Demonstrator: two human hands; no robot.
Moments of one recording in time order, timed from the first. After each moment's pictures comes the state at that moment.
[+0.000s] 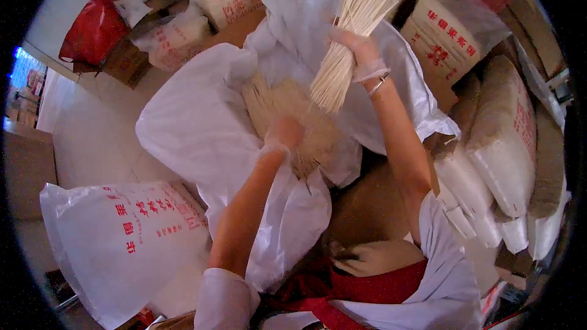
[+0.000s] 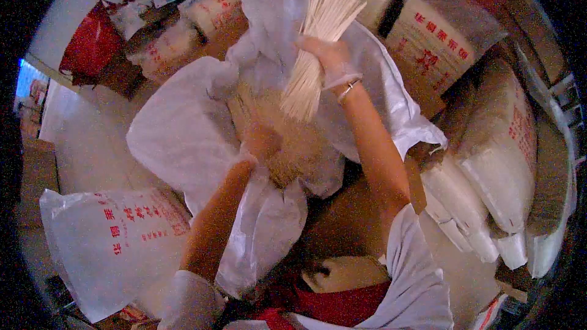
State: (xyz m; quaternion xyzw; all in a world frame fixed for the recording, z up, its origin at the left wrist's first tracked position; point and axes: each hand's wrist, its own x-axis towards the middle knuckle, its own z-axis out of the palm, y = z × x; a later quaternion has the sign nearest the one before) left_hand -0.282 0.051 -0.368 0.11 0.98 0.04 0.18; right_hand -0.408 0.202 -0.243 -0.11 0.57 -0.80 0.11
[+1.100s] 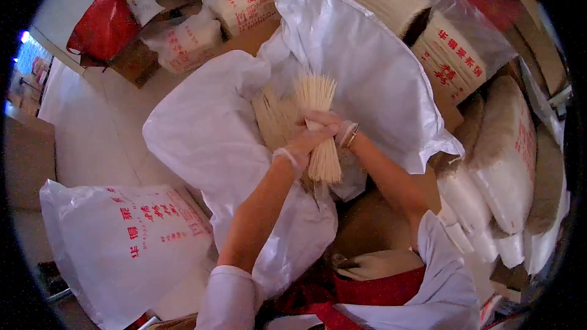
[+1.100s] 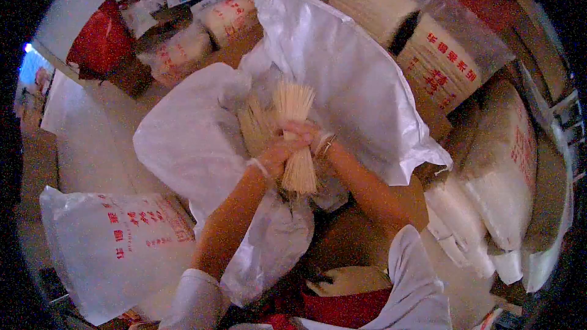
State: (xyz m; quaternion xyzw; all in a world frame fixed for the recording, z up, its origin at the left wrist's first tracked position) left_hand -0.277 0.071 -0.344 -0.10 0.44 0.87 0.19; right_hand -0.371 0.184 -0.381 -0.34 0.69 -0.56 0.32
